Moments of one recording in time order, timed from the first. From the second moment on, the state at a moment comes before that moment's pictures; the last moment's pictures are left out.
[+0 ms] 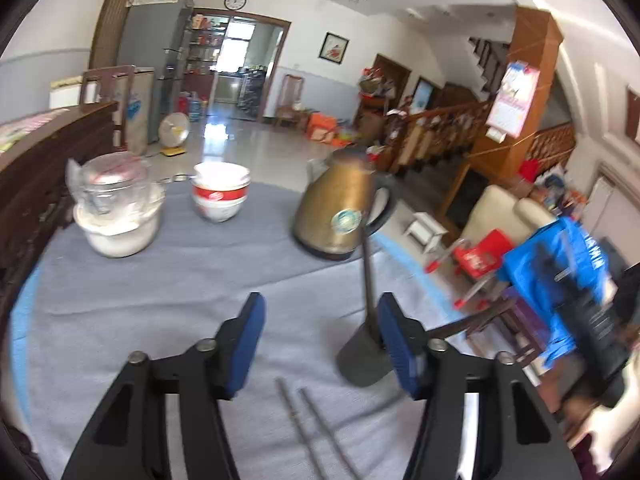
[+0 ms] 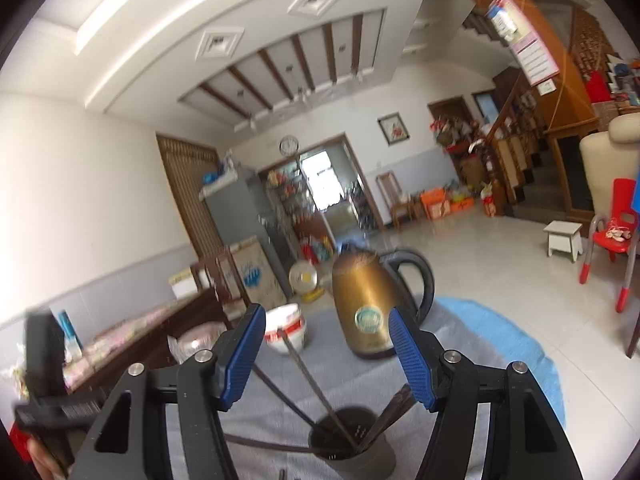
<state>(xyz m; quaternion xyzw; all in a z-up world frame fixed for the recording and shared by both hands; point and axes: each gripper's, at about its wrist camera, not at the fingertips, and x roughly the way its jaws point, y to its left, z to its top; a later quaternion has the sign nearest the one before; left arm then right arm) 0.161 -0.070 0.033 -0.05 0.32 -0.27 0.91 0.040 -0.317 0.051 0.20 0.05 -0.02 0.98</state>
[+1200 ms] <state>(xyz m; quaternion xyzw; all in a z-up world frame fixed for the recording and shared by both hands) 0.098 -0.075 -0.064 0.14 0.40 -0.12 0.90 -0.001 -0.272 -0.072 0.19 0.24 0.03 0.95</state>
